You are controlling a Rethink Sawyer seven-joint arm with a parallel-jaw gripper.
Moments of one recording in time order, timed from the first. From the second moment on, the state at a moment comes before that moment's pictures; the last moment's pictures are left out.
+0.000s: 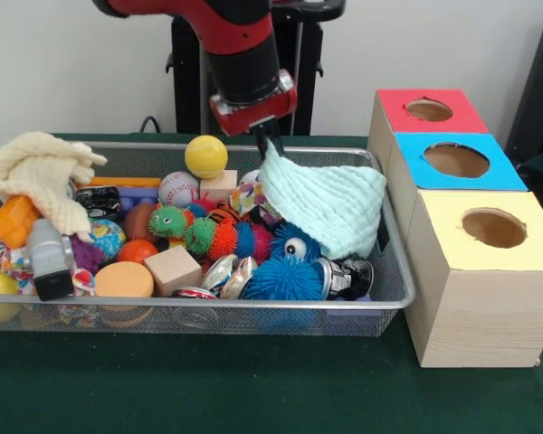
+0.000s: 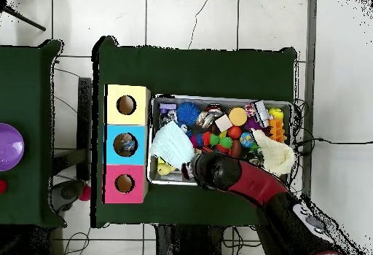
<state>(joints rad) -0.60 -0.63 0.24 1.98 -0.05 0.49 1.05</state>
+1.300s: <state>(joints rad) -0.71 -0.81 0.24 1.76 -0.47 0.65 1.05</state>
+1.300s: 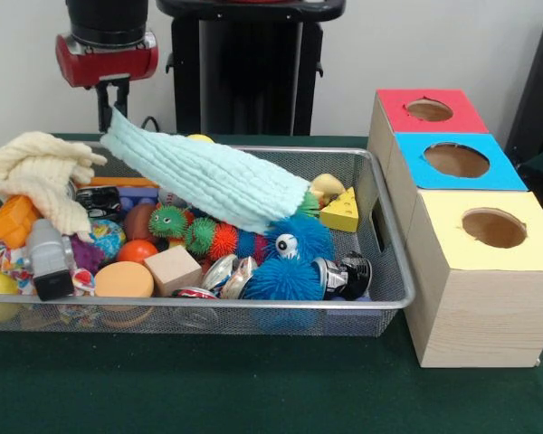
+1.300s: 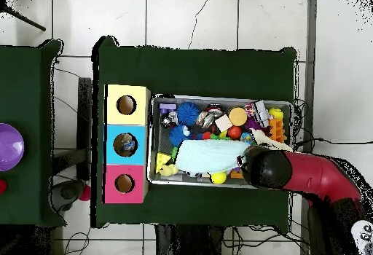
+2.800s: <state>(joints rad) -0.83 -0.92 0.38 1.62 -0.54 0.86 1.04</state>
